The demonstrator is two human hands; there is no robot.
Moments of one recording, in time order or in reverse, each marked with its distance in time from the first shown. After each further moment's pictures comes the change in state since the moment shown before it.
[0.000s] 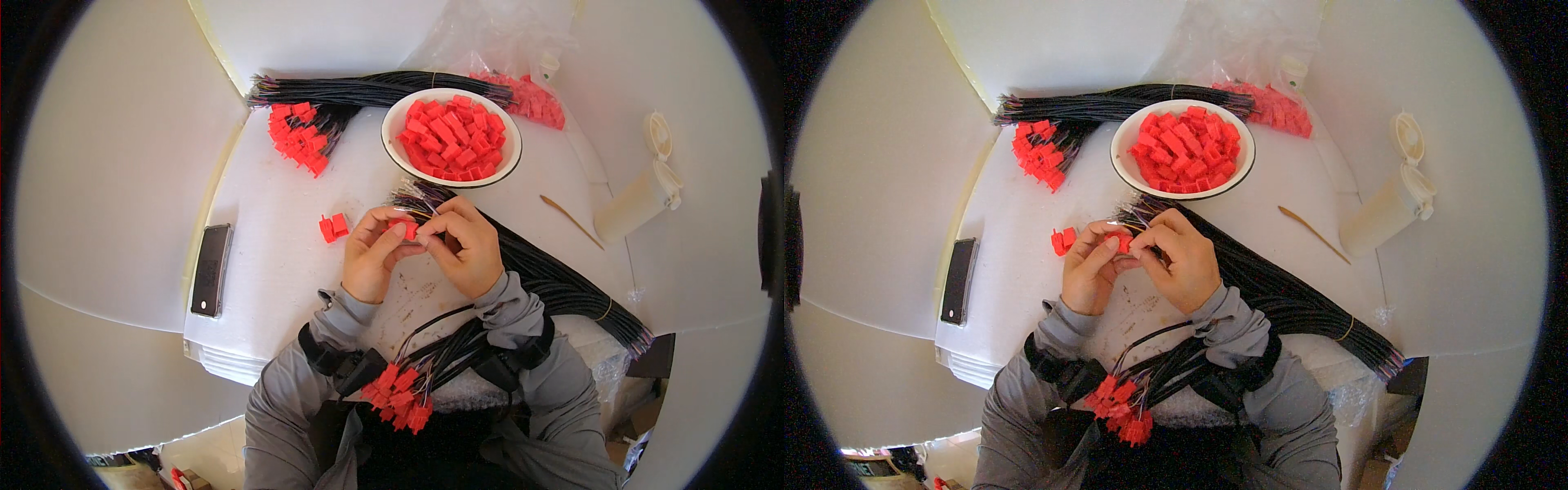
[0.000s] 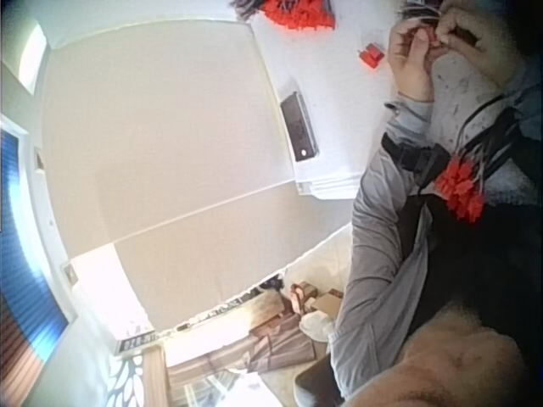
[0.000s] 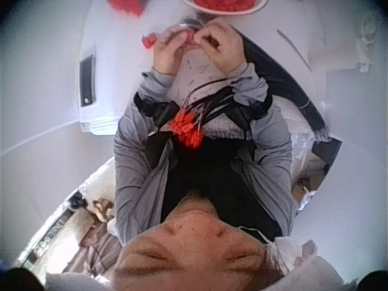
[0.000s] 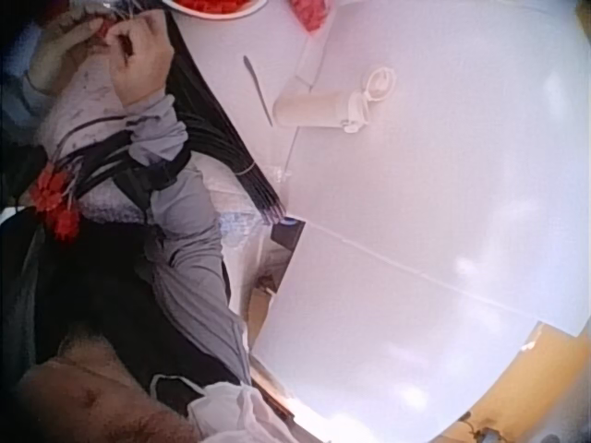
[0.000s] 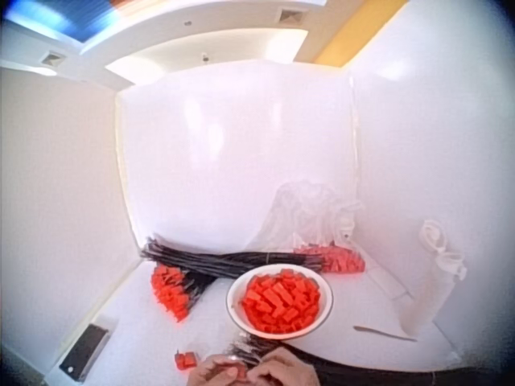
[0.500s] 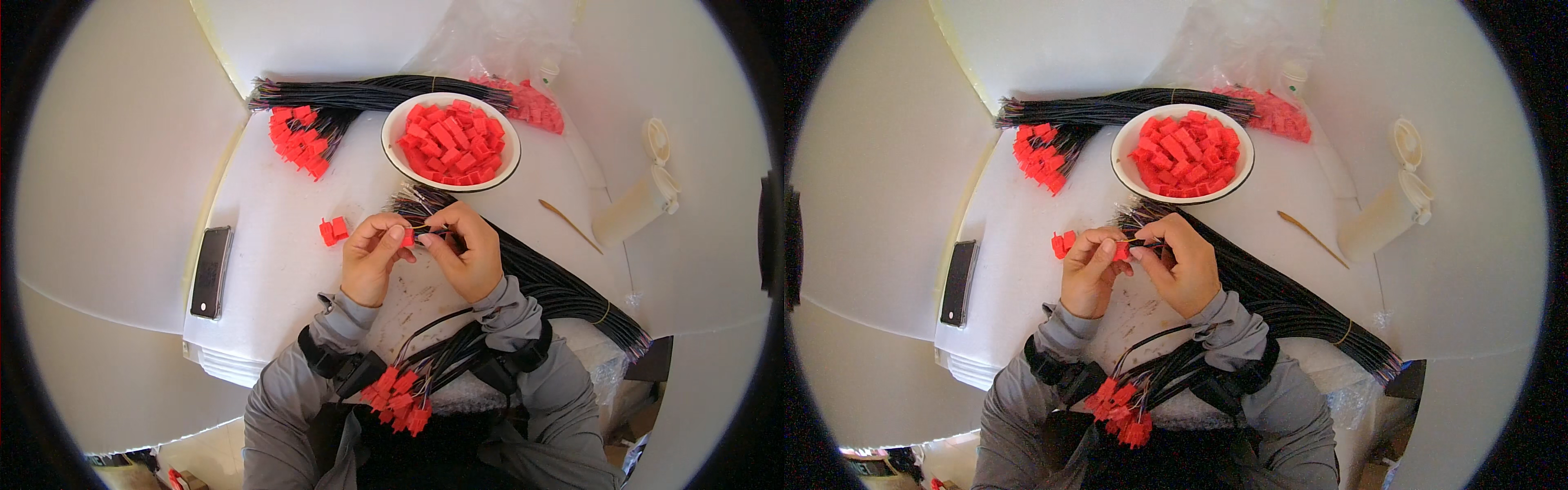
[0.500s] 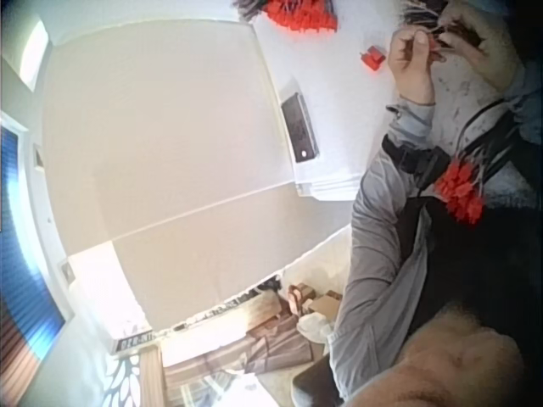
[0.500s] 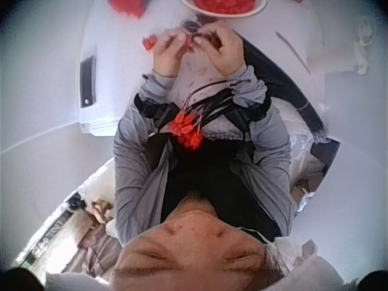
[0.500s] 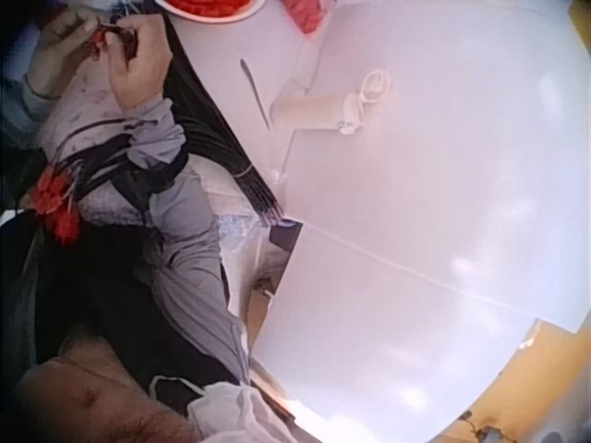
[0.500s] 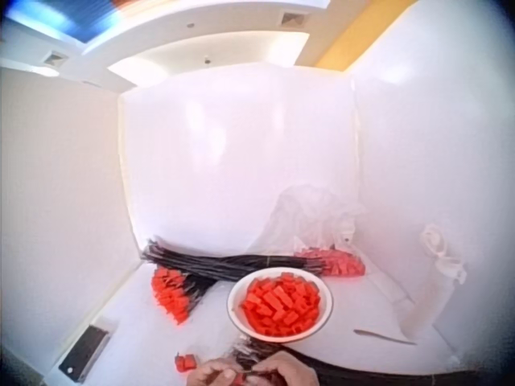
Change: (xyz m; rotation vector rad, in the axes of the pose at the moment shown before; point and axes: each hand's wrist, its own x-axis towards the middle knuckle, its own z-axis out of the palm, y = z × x) left_hand -0.001 -0.004 -0.004 0.060 -0.012 0.121; right_hand 0.000 -0.002 0.003 0.117 0.086 0.069
